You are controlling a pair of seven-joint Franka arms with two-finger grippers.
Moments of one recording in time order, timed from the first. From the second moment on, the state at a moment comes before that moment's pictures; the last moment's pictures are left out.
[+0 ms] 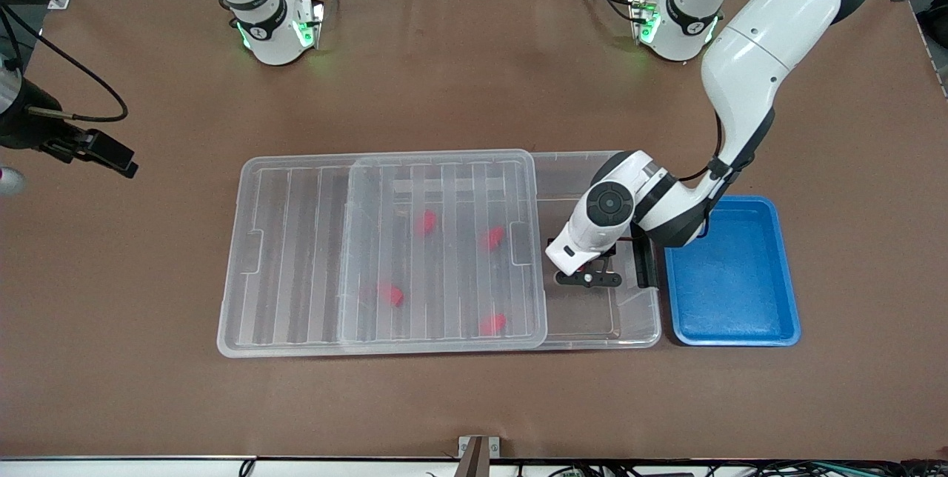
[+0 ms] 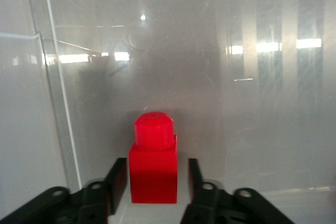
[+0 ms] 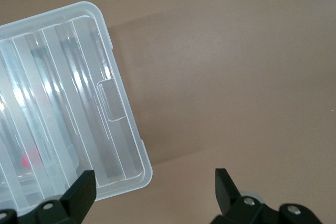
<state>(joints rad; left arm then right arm) -0.01 0.82 -0.59 -1.63 0.56 2.25 -0.75 0.09 0.07 -0.05 -1.49 -0.03 1.56 0.29</state>
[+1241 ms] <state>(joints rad) 0.05 0.46 -0.56 -1.60 0.26 2.09 -0.57 0.03 0.06 -0.04 -1.47 0.02 1.50 0.10</state>
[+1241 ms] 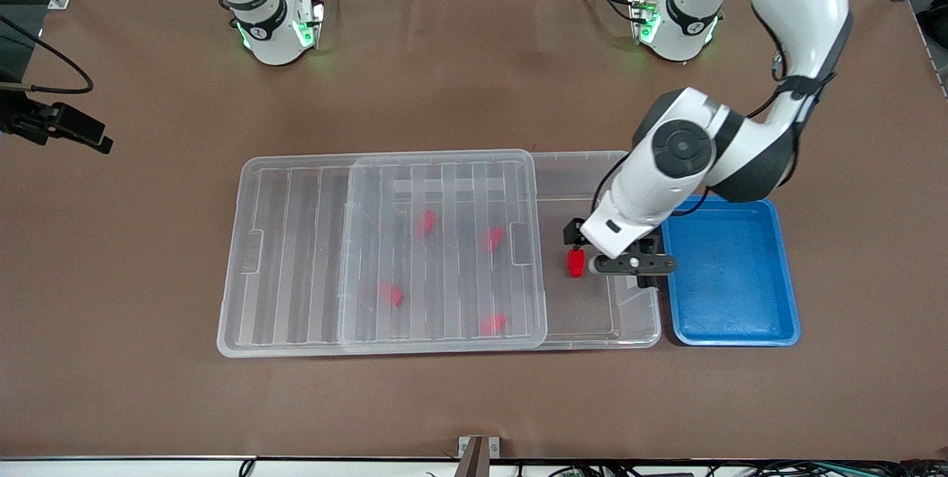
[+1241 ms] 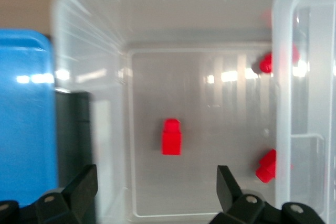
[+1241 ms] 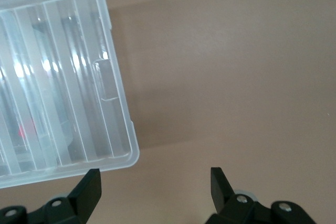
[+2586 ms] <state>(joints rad) -0.03 -0.03 0.00 -1.60 -0.01 1.68 -0.09 0.13 0.37 -0.04 -1.76 0.02 2.11 -0.01</state>
